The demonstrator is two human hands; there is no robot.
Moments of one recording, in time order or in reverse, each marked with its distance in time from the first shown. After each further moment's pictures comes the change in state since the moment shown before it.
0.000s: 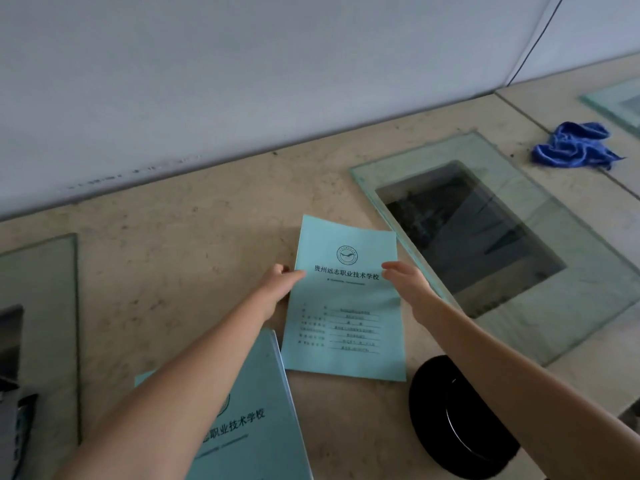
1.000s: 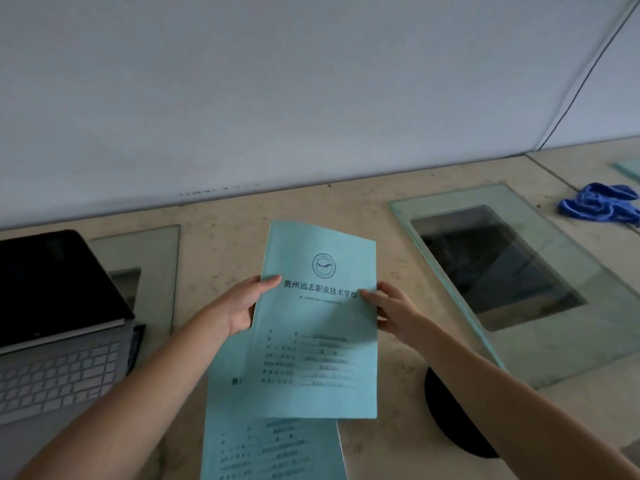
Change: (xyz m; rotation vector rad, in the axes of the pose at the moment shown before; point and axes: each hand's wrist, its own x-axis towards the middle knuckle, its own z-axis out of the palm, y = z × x) left_hand -0.156 -0.041 -0.116 -0.407 -0.182 0.064; right_hand -0.118 -0.008 0.048 0.290 -0.481 -0.081
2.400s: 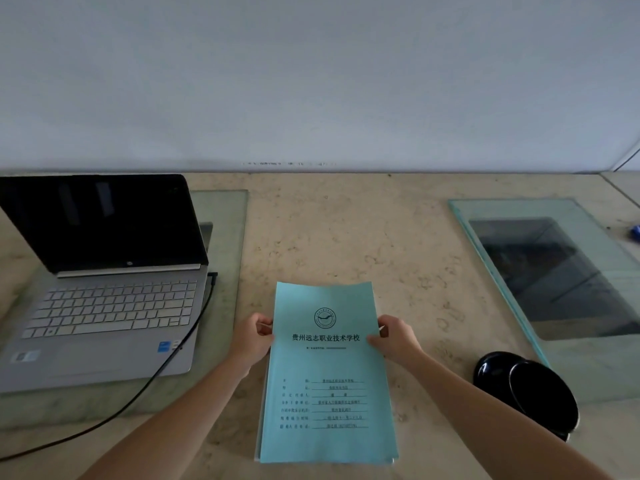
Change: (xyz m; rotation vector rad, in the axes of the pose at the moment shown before) left_hand -0.058 -0.151 -0.087 0.412 0.584 0.090; right_hand -0.018 0.088 0.083 -0.928 0.059 -0.045
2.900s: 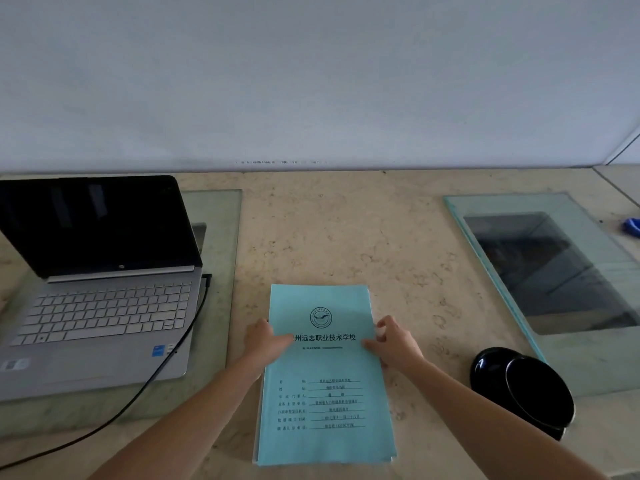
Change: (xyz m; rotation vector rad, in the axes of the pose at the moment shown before) left_hand 0.003 0.013 0.017 0.162 -0.118 -0.154; right_hand -0.006 0.007 0.004 -0.080 0.003 0.061
